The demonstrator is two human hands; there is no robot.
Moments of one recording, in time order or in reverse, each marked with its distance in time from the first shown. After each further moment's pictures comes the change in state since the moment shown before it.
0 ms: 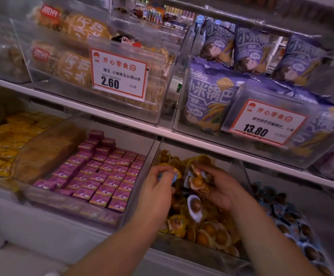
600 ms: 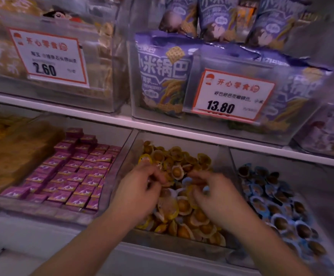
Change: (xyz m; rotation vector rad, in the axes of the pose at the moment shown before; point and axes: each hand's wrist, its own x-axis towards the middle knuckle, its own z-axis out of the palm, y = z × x) left_hand 0.015 -0.012 -0.002 0.824 -0.193 0.466; right_hand -0.063 0.021 -0.035 -1.297 0.242 -0.515
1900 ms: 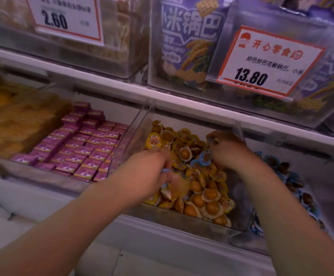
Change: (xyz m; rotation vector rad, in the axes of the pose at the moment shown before) left_hand 0.003 -0.002 -0.013 0.403 -0.311 0.139; right_hand 0.082 0.009 -0.013 -0.384 -0.160 0.182
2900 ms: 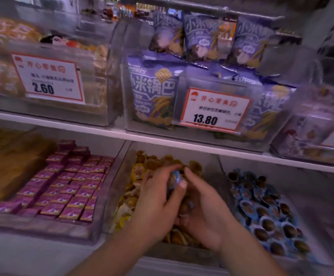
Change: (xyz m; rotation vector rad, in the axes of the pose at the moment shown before) left_hand 0.000 0.055 0.020 -0.586 0.345 0.043; right_hand -0.095 -0.031 0.024 1.886 -0.540 0.102
